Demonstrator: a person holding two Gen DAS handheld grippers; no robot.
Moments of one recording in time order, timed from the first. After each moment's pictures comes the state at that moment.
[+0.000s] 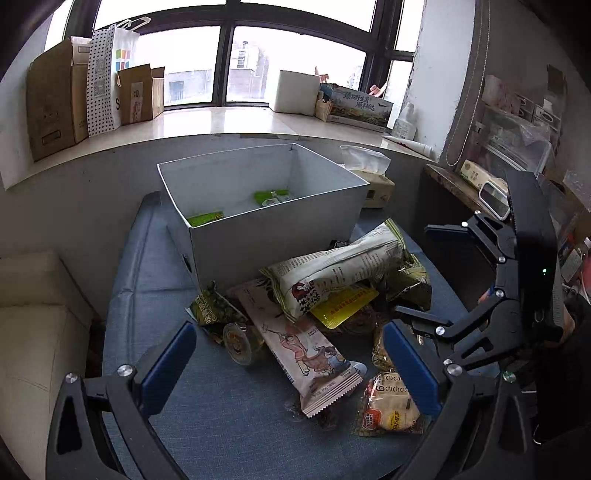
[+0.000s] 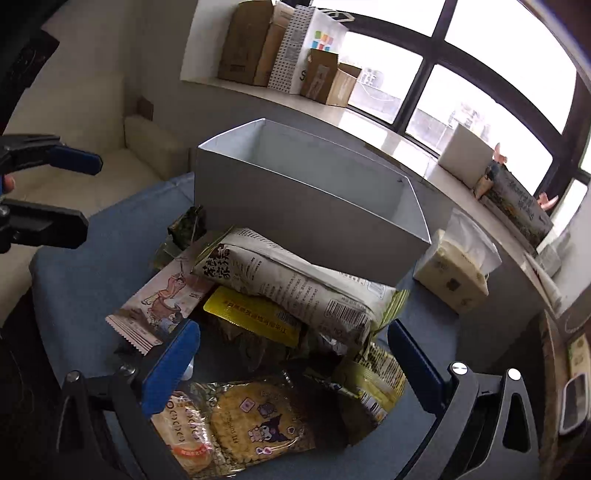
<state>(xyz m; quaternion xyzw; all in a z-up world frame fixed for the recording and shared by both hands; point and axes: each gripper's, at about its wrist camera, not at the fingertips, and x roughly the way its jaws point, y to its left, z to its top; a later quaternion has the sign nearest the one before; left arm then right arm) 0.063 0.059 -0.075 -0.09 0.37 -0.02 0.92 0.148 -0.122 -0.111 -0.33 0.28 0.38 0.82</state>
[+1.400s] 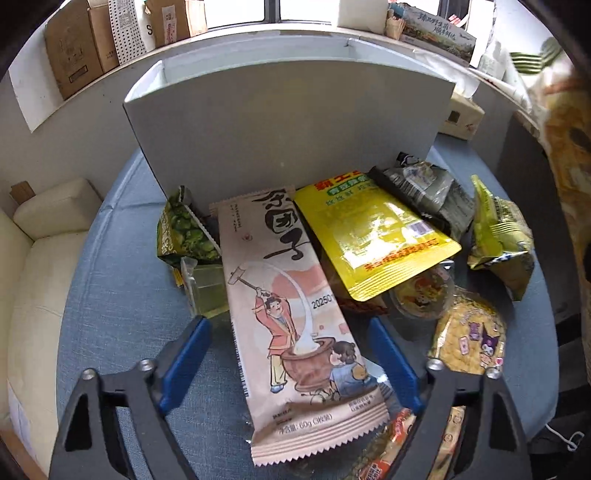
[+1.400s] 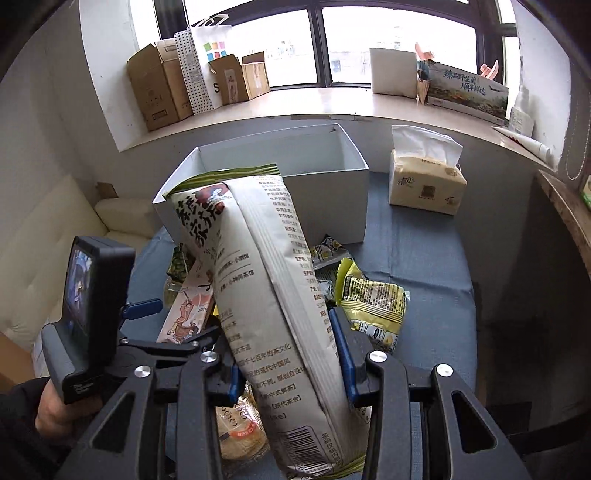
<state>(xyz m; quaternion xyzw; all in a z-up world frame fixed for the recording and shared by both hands) 0.142 0.007 -0.179 -0.09 0.51 0.13 0.84 0.174 -0.190 -0.086 -0.08 0.41 0.32 0.85</state>
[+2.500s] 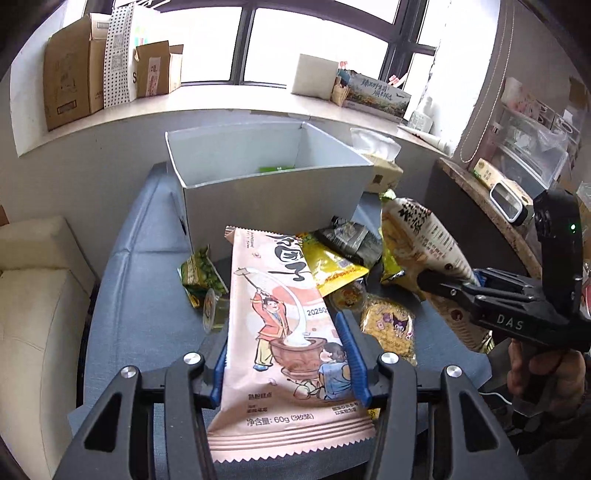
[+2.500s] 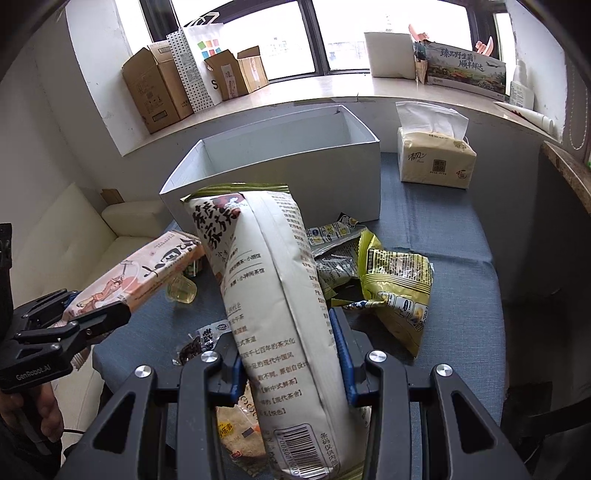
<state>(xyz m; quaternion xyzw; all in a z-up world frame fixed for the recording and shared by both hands) 0.051 0.034 -0.078 -0.12 0.40 0.01 0.91 0.161 -0.191 -0.104 -0.04 0.43 0.33 0.84</state>
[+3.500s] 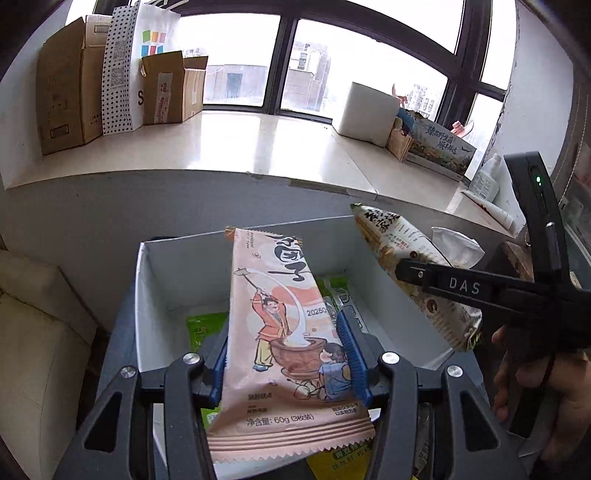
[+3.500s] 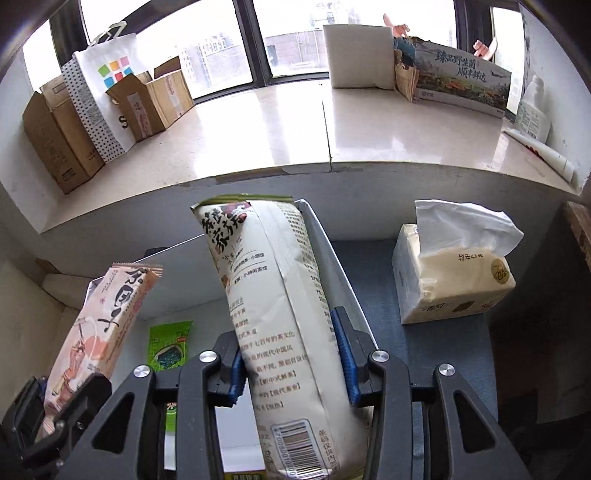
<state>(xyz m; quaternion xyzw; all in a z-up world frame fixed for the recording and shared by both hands) 0.290 0.113 -0.071 -0.14 0.38 0.08 0.91 0.409 -0.054 -0.078 -0.02 0.47 0.22 0.85</state>
